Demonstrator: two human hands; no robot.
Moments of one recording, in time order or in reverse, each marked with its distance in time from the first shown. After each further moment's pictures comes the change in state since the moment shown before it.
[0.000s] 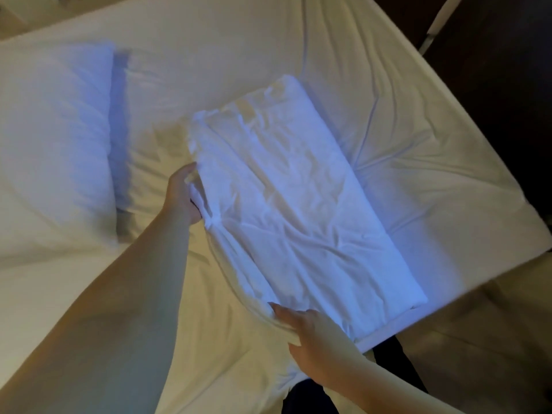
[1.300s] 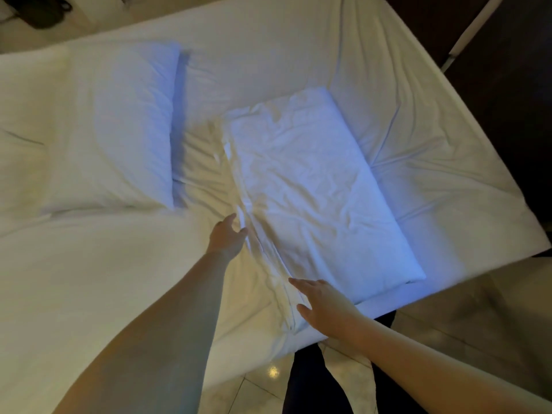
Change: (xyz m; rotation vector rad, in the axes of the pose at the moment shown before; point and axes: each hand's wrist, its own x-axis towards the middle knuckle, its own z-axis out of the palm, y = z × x) left_hand -0.125 -0.108 -0.096 1.258 0.309 0.183; right_hand -0.038 -0.021 0.037 -0.192 -0.067 -0.064
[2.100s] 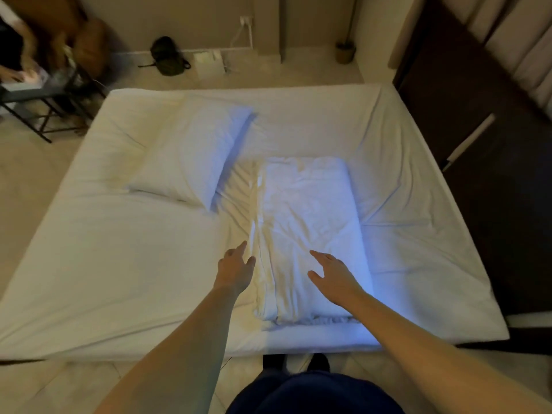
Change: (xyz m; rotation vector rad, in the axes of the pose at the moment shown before) left_hand -0.255 0.063 0.004 -0.126 0.179 -0.064; right_hand -0.107 0.026 -0.131 -0.041 0.183 -0.076
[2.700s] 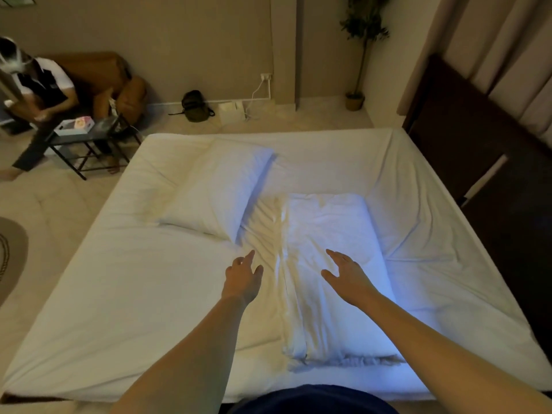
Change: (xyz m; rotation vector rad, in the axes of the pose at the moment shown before) left_hand 0.007 -0.015 -0.084 0.049 0.107 0.092; right_hand 0.037 -0.064 -0.021 0.042 0.122 -0.021
